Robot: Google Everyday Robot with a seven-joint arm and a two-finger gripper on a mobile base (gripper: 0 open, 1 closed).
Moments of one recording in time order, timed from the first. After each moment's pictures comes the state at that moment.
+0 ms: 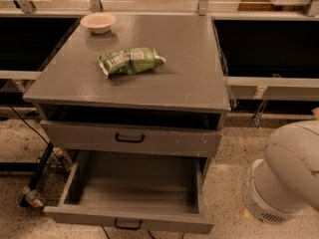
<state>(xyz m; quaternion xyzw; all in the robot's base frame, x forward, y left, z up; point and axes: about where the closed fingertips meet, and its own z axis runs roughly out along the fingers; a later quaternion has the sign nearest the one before) 0.307 -0.186 0.760 -0.60 0.79 -0.03 0.07</state>
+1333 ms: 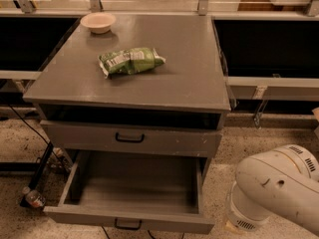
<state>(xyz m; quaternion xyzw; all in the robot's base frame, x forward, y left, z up) 0.316 -0.186 0.636 -0.57 0.82 0.02 0.03</state>
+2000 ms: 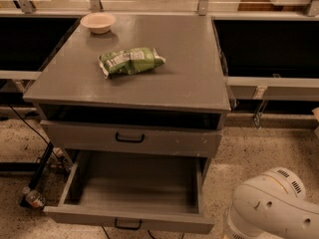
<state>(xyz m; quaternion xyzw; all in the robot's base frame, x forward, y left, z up) 0.303 -0.196 0.570 -0.53 0.85 0.02 0.02</state>
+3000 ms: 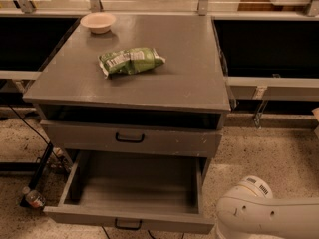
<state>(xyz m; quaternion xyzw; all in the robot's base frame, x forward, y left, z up) 0.283 -0.193 0.491 -0.54 0.84 0.03 -0.05</state>
